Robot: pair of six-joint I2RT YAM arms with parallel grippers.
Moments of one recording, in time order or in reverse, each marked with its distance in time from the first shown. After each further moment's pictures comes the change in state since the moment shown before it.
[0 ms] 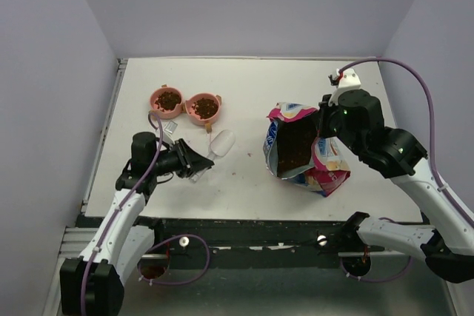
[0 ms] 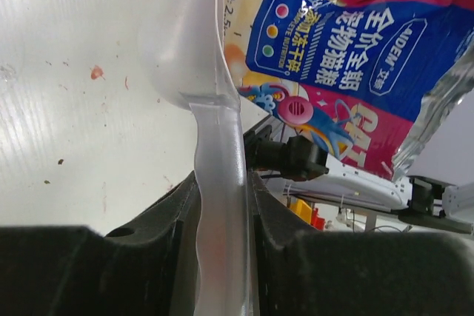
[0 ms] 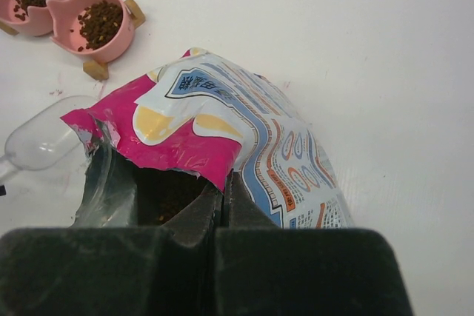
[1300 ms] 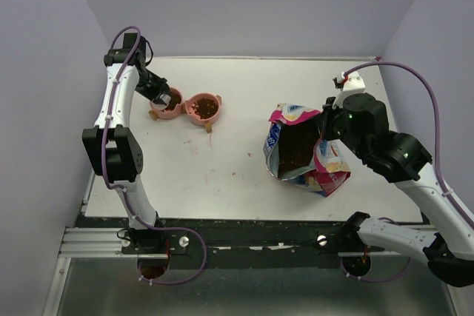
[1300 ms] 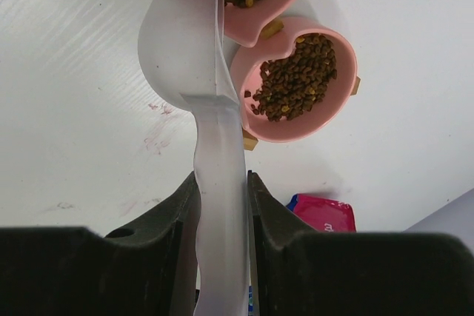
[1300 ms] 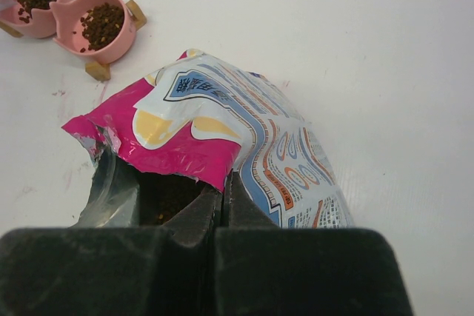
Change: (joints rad) left arm 0.169 1.061 1.442 -1.028 -0.731 -0.032; right arm 0.000 -0.040 -0.023 0.000 0.002 -0.006
